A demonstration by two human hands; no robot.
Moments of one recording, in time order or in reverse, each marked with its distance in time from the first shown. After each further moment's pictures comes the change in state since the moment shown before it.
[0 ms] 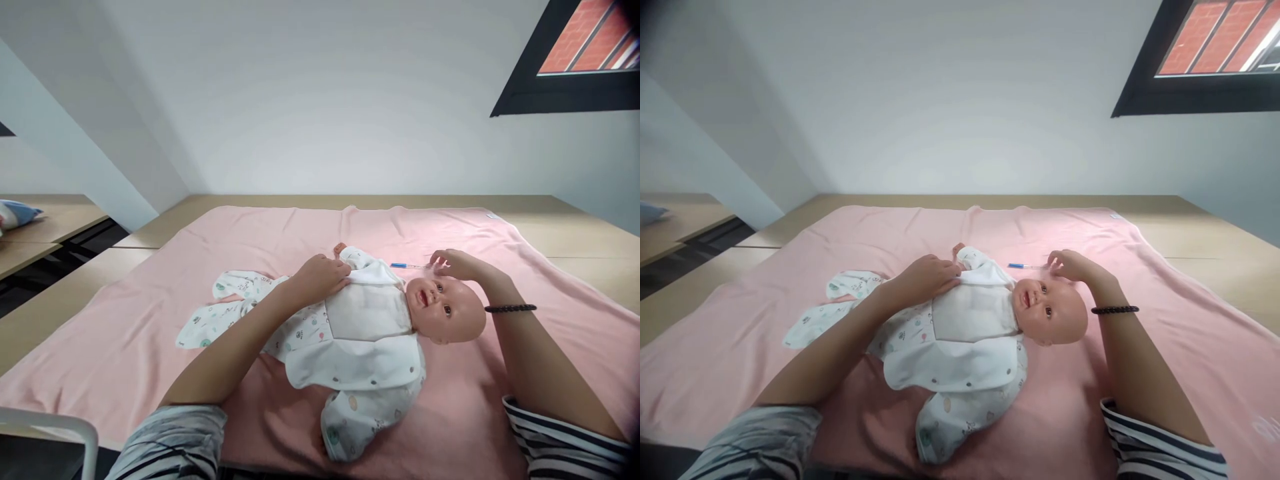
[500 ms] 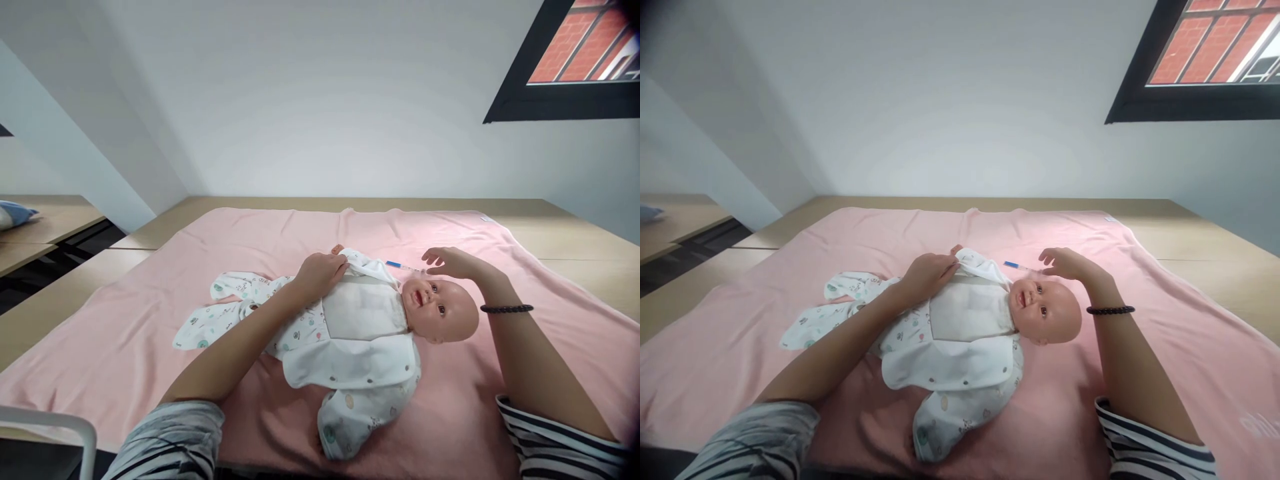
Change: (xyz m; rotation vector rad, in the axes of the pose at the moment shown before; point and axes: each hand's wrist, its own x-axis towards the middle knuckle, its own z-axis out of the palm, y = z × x) left_hand 0.013 0.001 0.018 -0.185 0.216 -0.246; right_hand -0.010 -0.012 -0.015 0.095 -0.016 -0.019
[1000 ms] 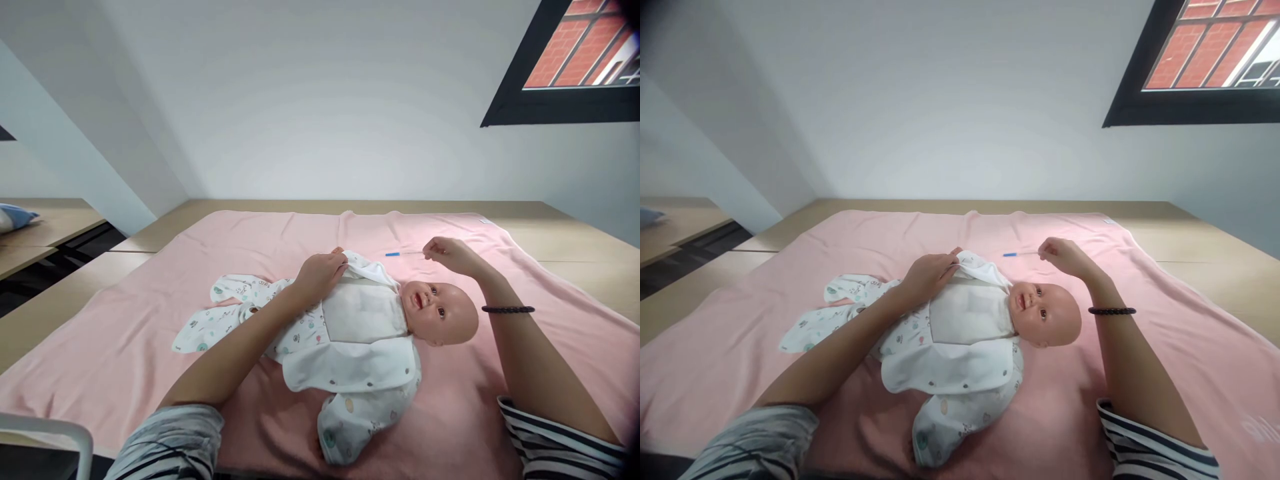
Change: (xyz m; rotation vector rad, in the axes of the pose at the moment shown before) left_hand 0.001 -0.002 0.004 -0.106 0.082 -0.001; right_hand -0.010 -0.026 -0.014 0.315 0.300 -0.103
